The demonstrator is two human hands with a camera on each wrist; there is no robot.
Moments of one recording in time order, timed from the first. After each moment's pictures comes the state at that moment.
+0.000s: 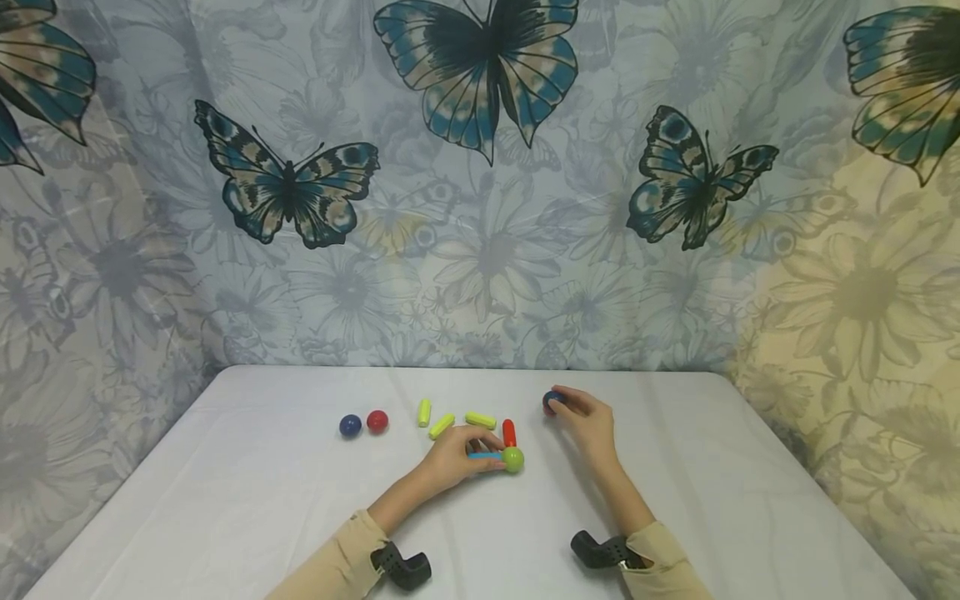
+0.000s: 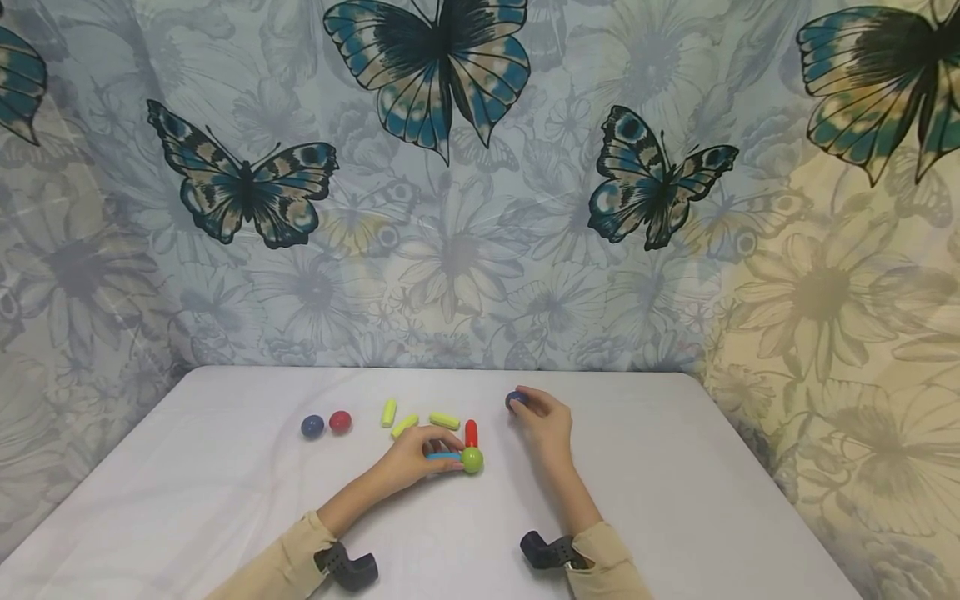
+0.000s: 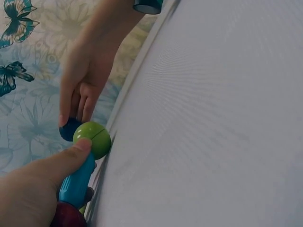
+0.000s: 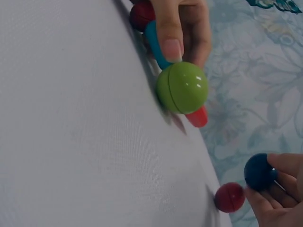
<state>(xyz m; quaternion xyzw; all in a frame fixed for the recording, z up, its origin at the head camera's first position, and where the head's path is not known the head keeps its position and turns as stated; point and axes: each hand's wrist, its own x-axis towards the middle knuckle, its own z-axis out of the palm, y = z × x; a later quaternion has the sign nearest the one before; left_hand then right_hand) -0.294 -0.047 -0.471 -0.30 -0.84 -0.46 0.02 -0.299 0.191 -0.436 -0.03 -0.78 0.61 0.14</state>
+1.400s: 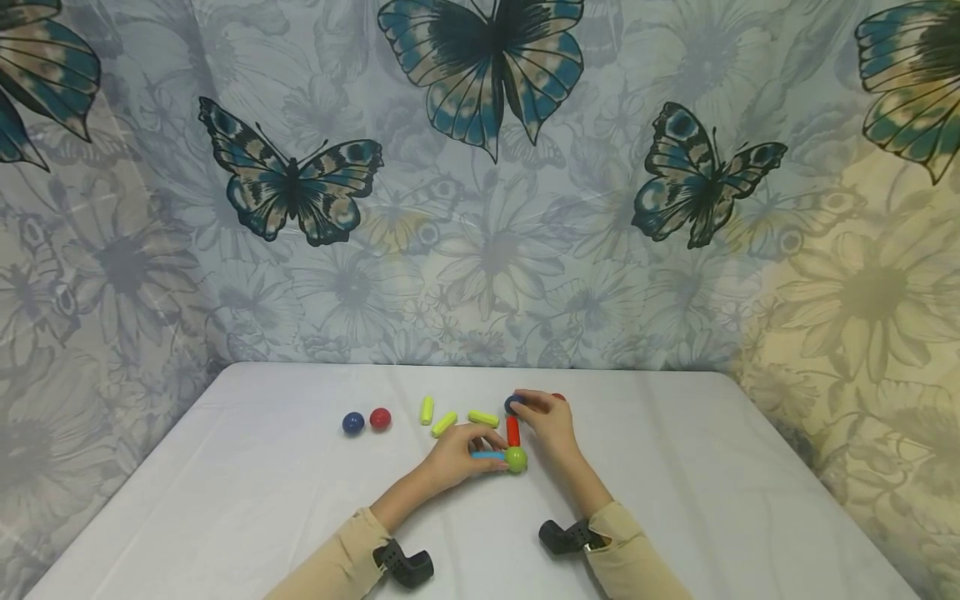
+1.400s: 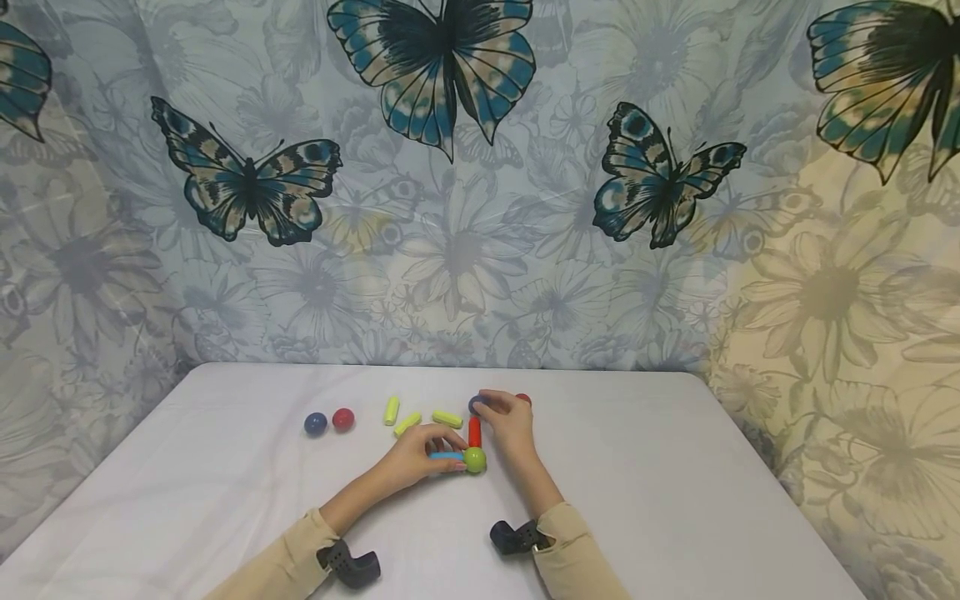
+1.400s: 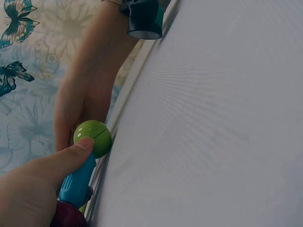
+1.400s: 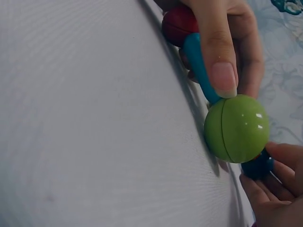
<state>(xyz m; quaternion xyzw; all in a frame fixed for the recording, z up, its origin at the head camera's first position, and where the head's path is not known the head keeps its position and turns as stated) -0.297 -0.048 -0.474 -0.33 -0.82 -0.47 0.03 -0.319 0.141 -0.451 0.01 -0.78 0.62 0.09</state>
